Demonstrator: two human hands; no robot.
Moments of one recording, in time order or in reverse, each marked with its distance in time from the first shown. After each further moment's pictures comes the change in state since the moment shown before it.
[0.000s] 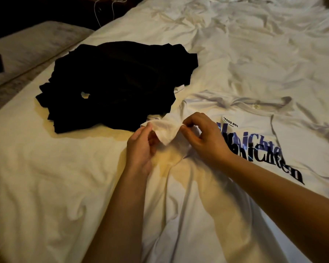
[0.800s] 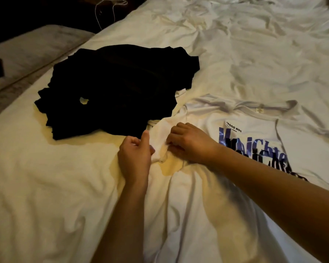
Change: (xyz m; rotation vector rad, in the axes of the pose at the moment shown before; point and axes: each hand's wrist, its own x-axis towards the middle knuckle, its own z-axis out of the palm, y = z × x) left_hand 0.008 -0.009 -0.016 0.643 0.373 0.383; right_hand 0.033 0.038 0.031 -0.460 -0.396 -0.482
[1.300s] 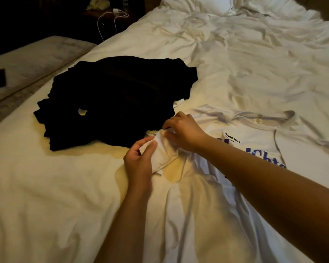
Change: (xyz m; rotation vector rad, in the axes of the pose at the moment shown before) left_hand -0.006 0.011 0.018 -0.636 -0.207 -0.161; right_hand 0.048 0.029 -0.009 0.004 -0.074 0.326
